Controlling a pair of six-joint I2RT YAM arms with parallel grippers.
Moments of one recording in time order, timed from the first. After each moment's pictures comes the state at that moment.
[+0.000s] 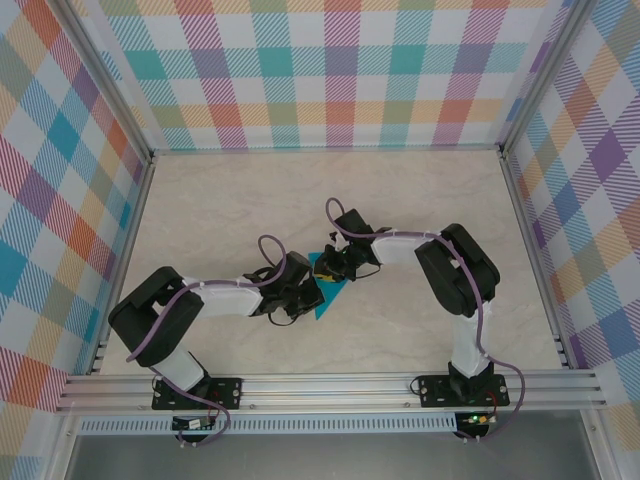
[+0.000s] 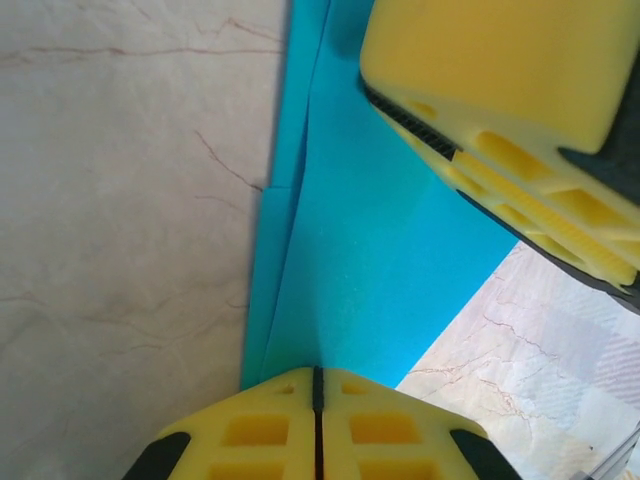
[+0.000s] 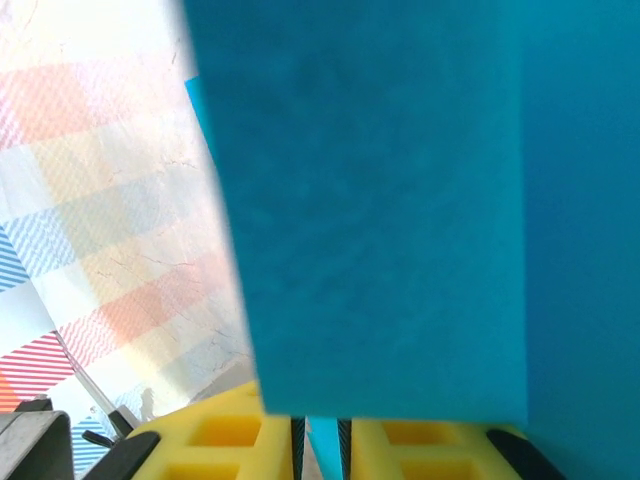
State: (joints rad) left arm -0.79 1.61 0.66 0.00 0.20 -1.18; right arm 0.65 1.98 1.14 -0.23 -0.56 0.89
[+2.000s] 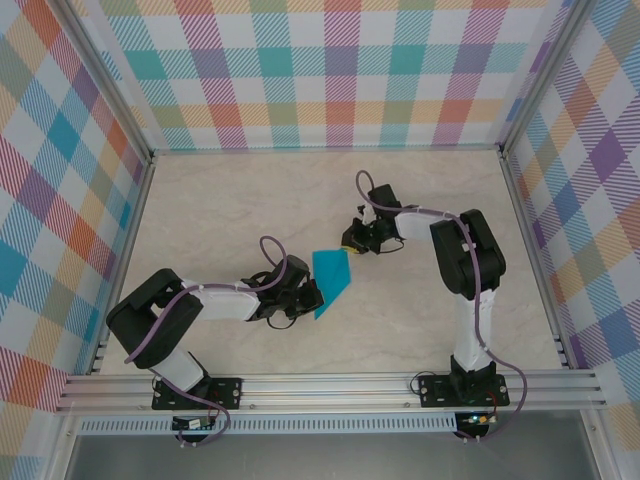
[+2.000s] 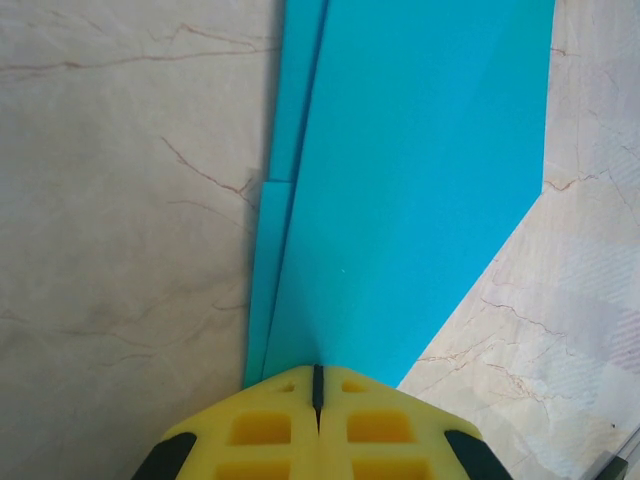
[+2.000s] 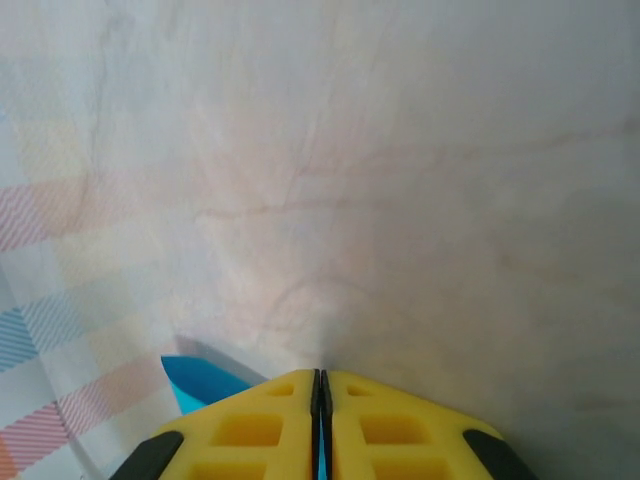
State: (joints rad) left arm -0.79 1.60 0.61 0.08 0.20 -1.09; right arm 0.39 2.08 1.28 -0.29 -0.58 0.68
